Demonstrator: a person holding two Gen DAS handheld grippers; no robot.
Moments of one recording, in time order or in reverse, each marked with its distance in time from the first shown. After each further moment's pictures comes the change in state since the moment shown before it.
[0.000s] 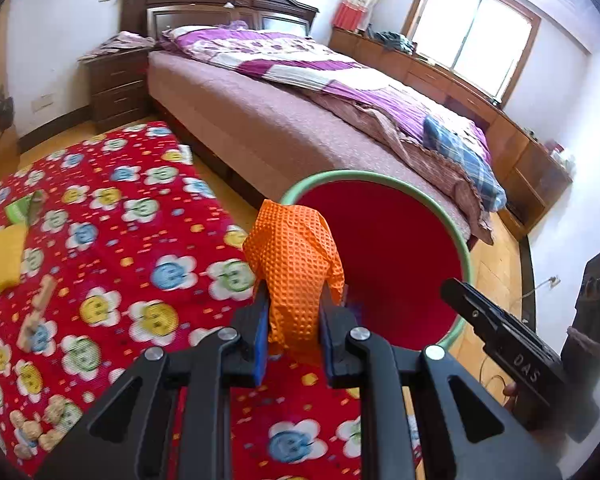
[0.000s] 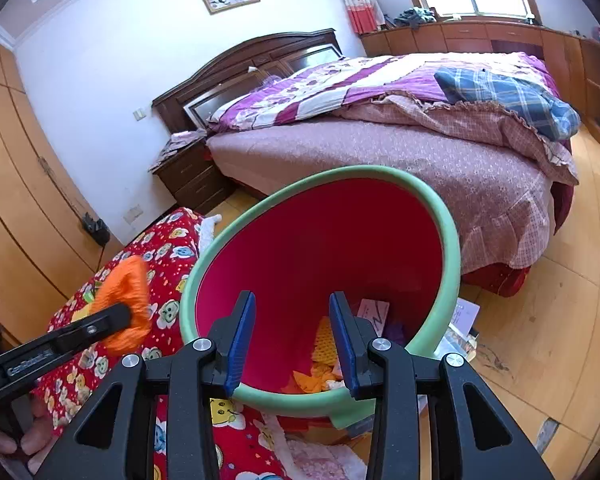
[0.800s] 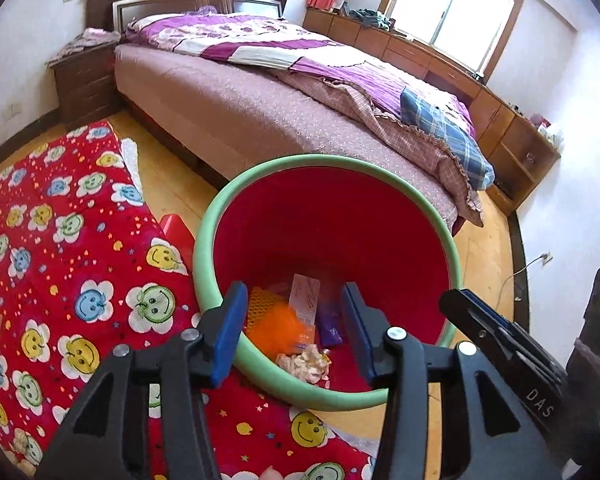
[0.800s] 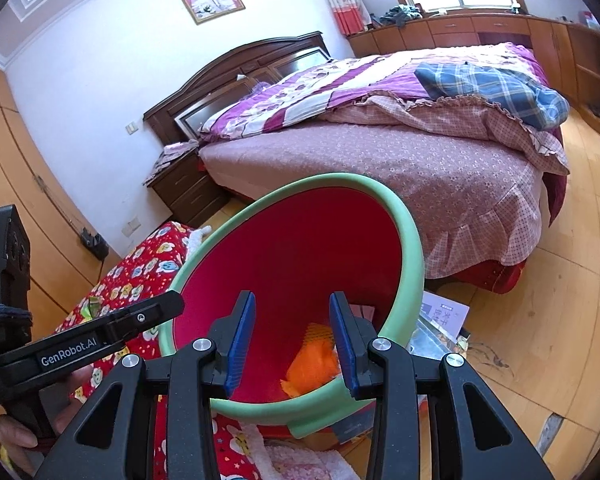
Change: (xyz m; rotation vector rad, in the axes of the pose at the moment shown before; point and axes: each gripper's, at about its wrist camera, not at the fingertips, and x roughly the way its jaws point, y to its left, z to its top) left arm 0.049 -0.038 0.016 0.048 0.073 -0.053; right arm -0.004 -0.030 0.004 0.055 -0.012 -0.001
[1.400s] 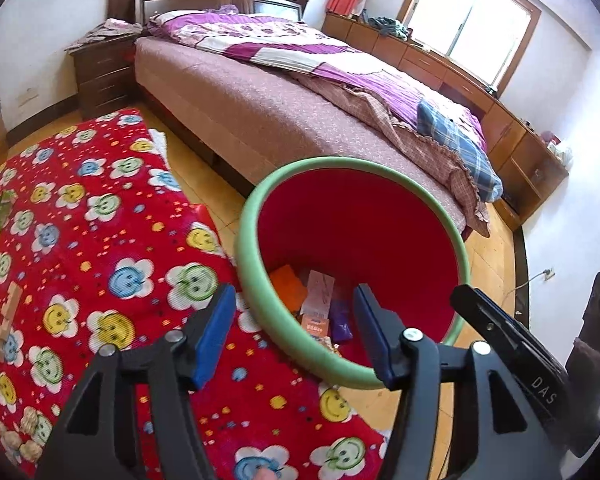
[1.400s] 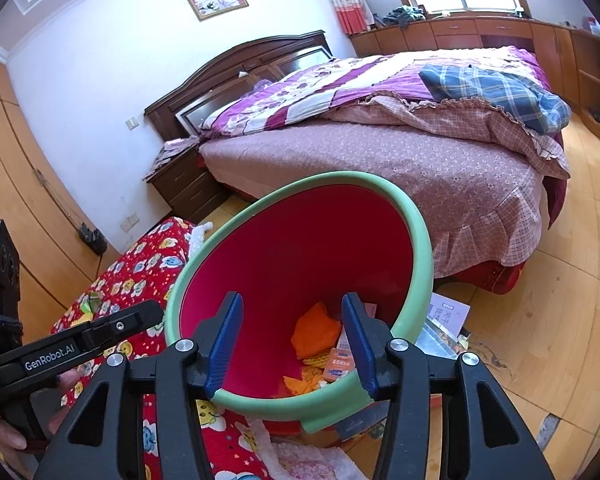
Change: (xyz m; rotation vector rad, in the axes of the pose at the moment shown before) left arm -0.024 0.024 -0.011 -0.061 -0.019 0.035; right arm -0.001 0.010 0.000 -0.018 0.007 -0.009
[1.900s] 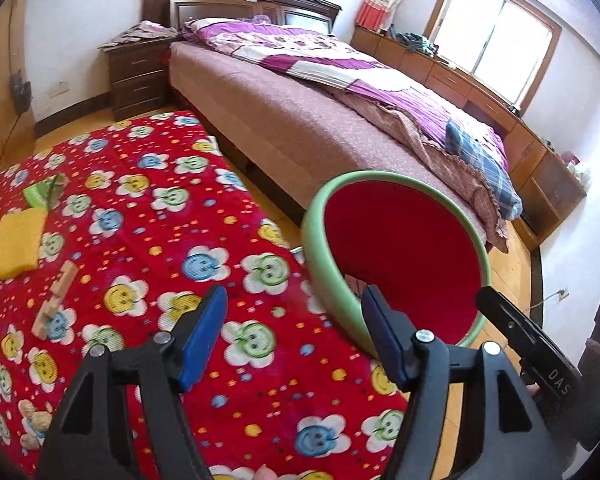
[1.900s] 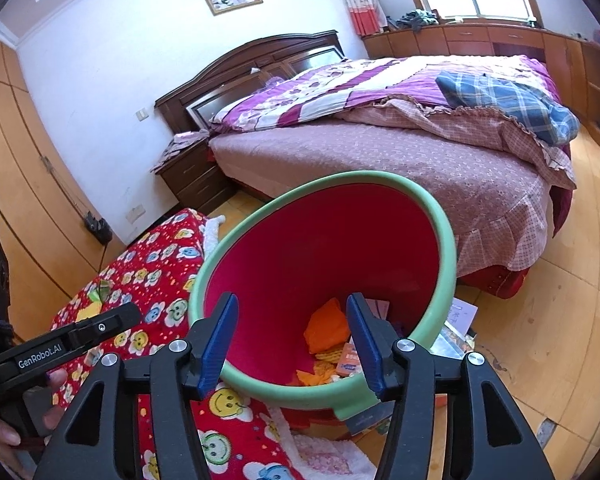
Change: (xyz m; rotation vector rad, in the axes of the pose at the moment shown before) left arm -0.035 0.039 -0.012 -0.061 -0.045 0.081; right arm -0.005 0.026 -0.005 -0.048 0.008 0.013
